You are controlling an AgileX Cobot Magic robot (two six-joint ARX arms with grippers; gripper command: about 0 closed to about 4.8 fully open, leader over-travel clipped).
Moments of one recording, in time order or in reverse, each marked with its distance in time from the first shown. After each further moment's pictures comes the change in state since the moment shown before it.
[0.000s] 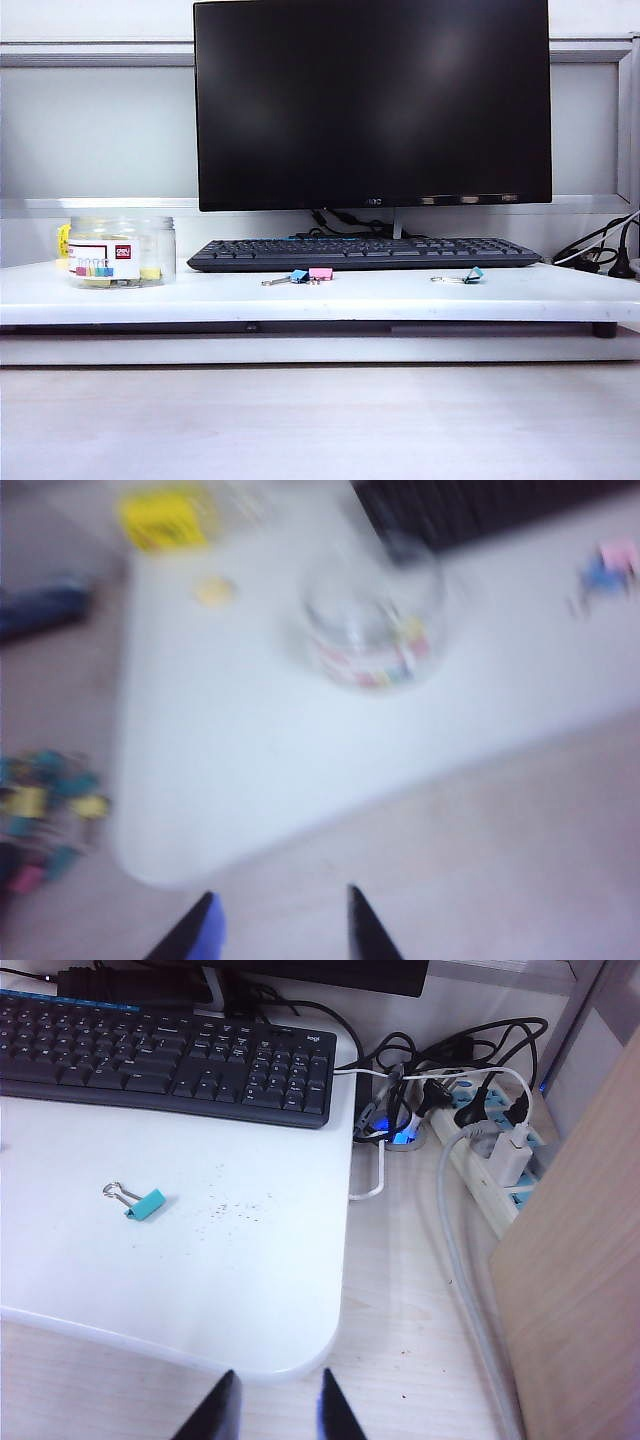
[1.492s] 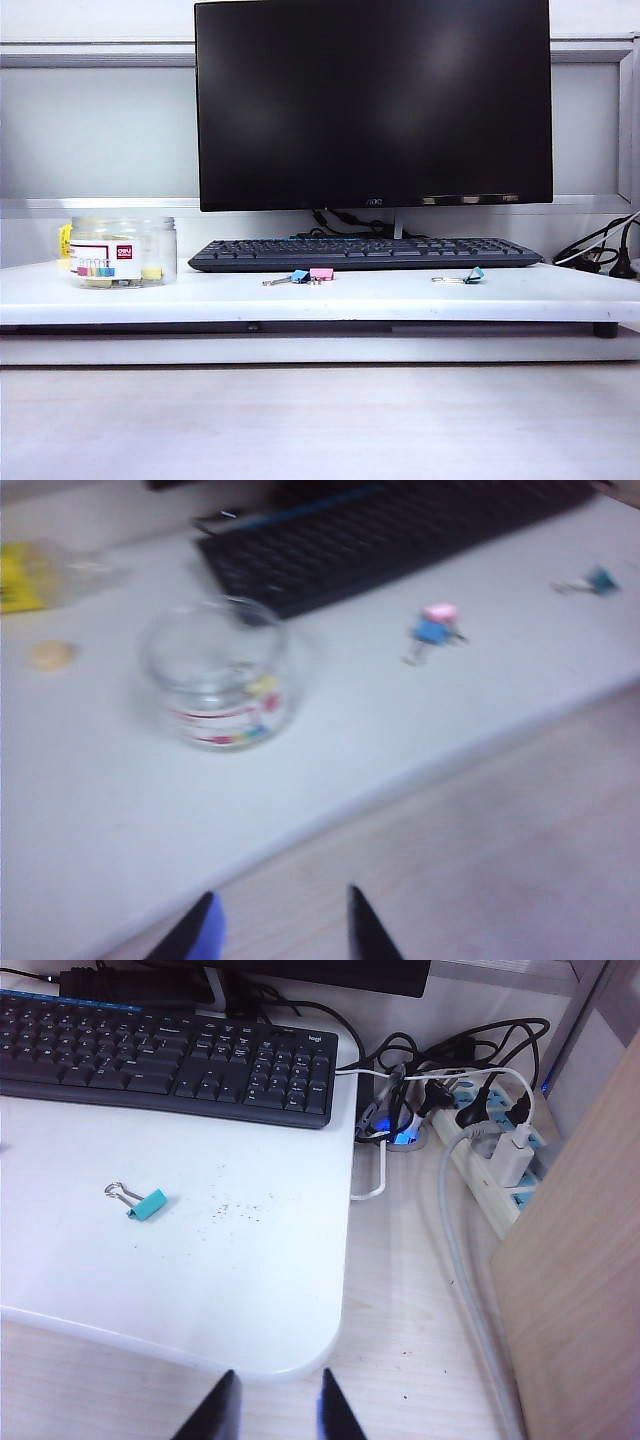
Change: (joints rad) left arm 0.057 -0.079 -0.139 0.196 0.298 0.011; right arm 0.000 0.000 0.000 0.000 -0.001 0.000
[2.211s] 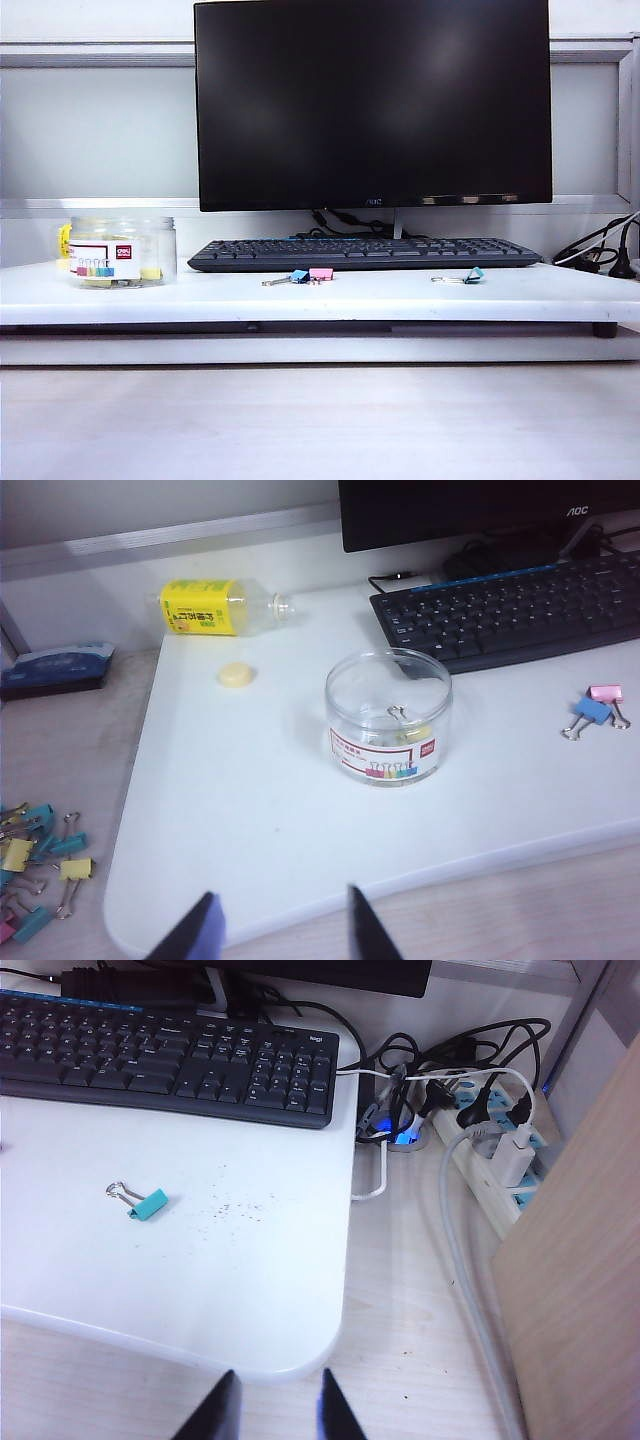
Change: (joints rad) left arm 0.267 -0.134 0.000 0.000 -0.001 0.000; right arm 0.002 0.000 0.000 0.000 0.000 0.000
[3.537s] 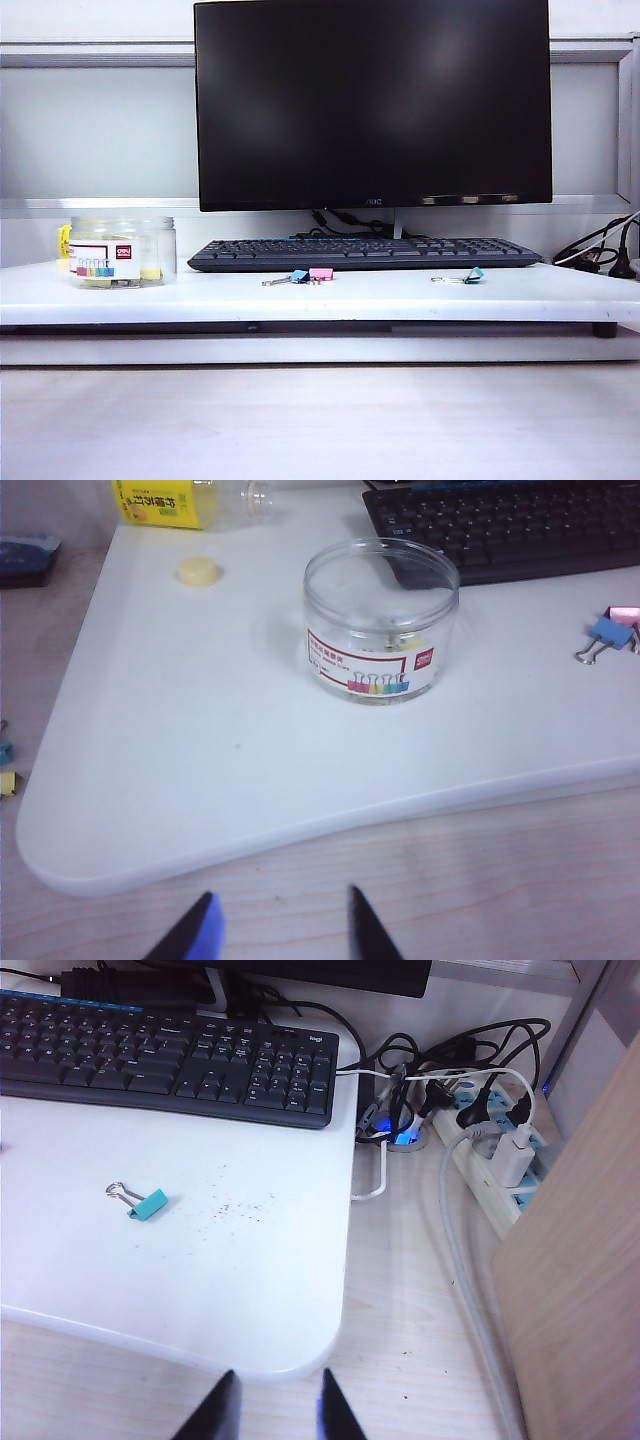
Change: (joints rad) left arm 0.000 0.001 -0.176 0.062 0.017 -0.077; right arm 0.000 0.000 0.000 0.000 0.000 0.000
